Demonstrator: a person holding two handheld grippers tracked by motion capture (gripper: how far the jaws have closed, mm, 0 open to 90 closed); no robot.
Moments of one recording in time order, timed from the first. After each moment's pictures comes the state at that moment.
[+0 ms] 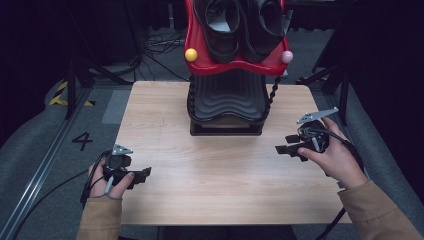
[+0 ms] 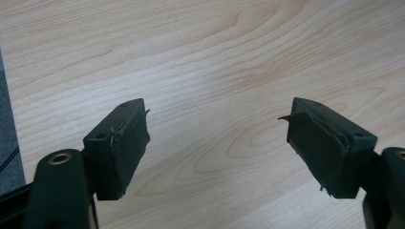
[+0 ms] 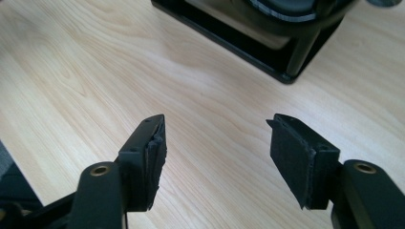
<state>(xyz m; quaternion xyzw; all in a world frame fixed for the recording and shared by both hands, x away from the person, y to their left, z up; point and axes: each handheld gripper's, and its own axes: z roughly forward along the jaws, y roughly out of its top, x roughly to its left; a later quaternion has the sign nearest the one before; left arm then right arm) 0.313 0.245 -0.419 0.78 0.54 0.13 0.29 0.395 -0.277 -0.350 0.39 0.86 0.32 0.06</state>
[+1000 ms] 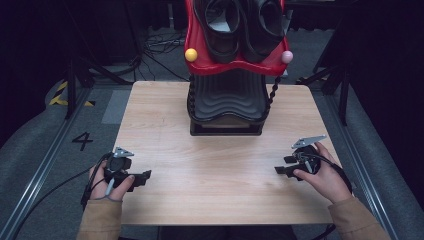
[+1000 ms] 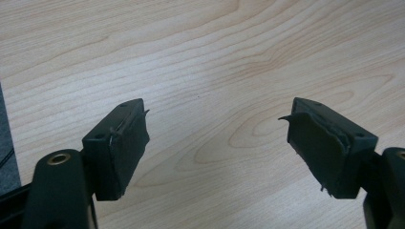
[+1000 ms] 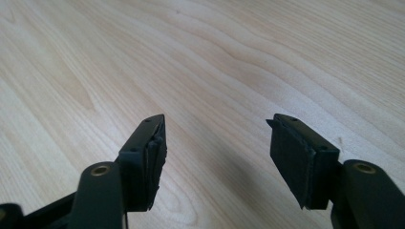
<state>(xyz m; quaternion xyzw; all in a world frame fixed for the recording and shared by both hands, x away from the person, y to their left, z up) 0.312 0.245 -0.425 0.78 0.54 0.13 0.28 0.383 -0.296 -0.443 0.39 0.87 0.30 0.05</state>
